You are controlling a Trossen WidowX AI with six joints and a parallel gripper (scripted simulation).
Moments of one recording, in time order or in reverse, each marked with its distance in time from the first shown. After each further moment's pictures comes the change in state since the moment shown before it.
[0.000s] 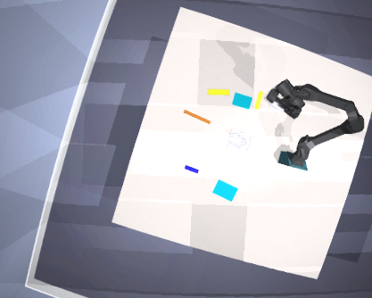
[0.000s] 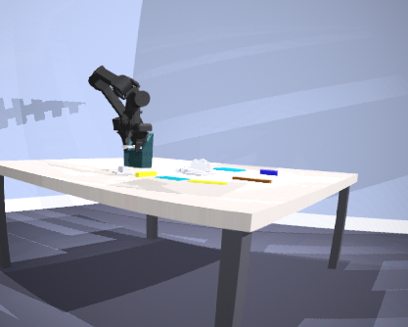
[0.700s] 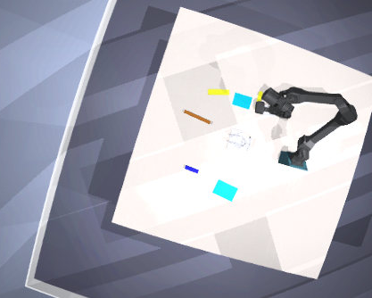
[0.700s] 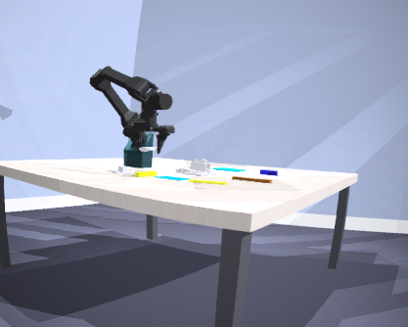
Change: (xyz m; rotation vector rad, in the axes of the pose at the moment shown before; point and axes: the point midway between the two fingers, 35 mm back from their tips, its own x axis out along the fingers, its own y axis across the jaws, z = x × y) arm 0.007 0.027 -0.060 -0.447 0.055 -0.008
